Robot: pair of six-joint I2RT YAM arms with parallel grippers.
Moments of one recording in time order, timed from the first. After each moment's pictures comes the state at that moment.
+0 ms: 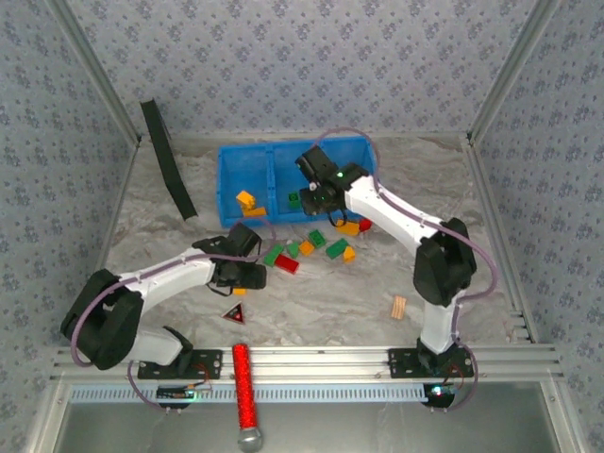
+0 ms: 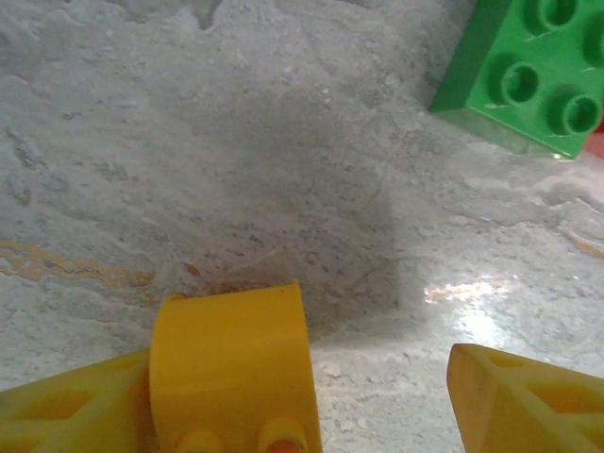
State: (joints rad) left arm -0.66 1.37 0.71 -0.63 -0.04 -0.57; right arm 0.68 1.90 1.70 -0.86 0.14 0.37
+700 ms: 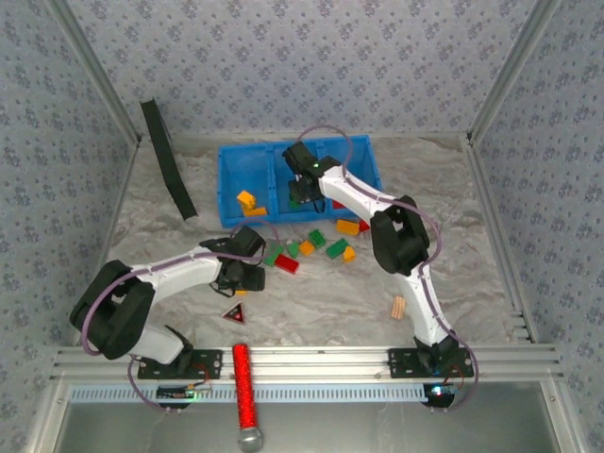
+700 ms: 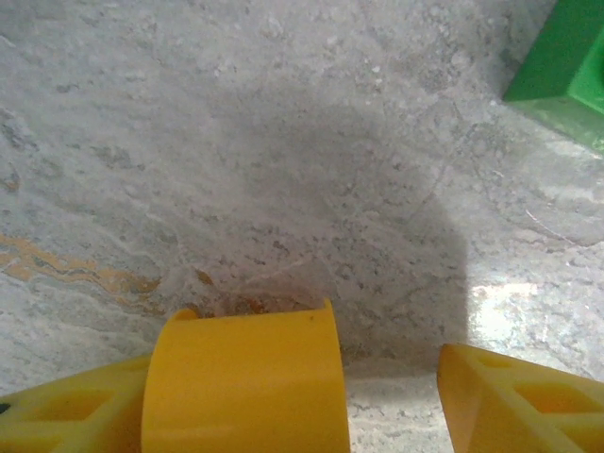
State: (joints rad) left arm -0.68 1.44 0.71 -0.62 -0.08 -0.61; right arm 0.63 2.29 1.99 -0.79 0.19 0.28
